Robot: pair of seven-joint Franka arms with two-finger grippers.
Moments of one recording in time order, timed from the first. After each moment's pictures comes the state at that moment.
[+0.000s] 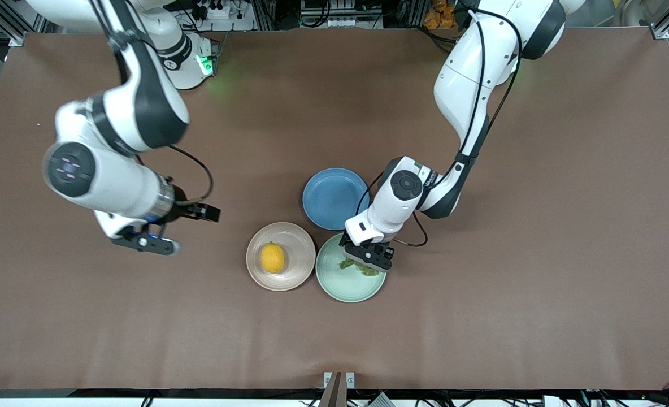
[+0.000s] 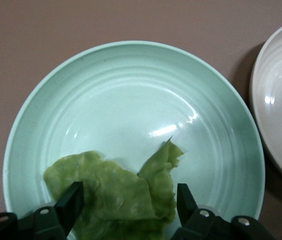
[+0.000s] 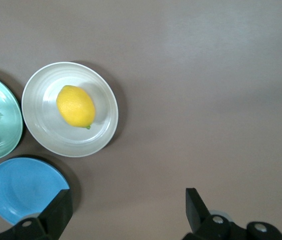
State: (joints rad) left arm -0.60 0.92 -0.03 -1.45 -0.11 2.75 -0.13; right arm 0.35 0.43 -0.06 -1.42 0.13 1.74 0.47
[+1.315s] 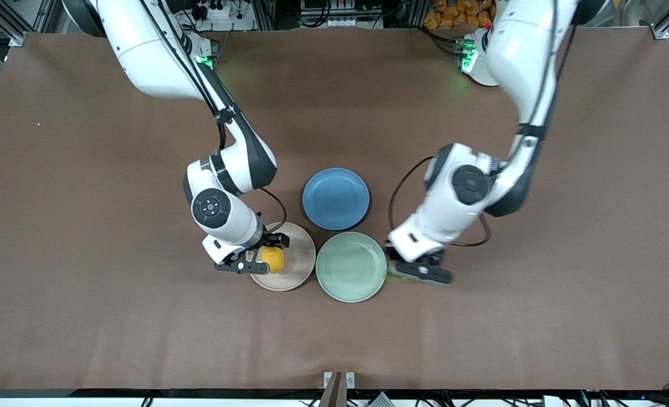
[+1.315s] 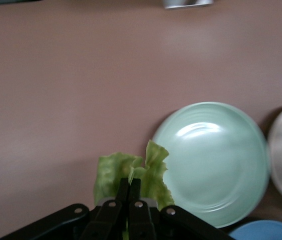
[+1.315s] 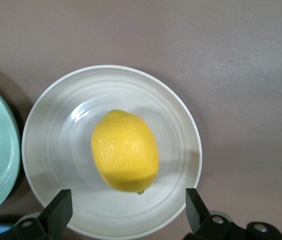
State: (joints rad) left arm -0.44 0.67 -0.01 -1.42 -0.11 2.34 -0.19; right arm 0.50 0.74 -0.06 -1.43 0.13 2.17 0.48
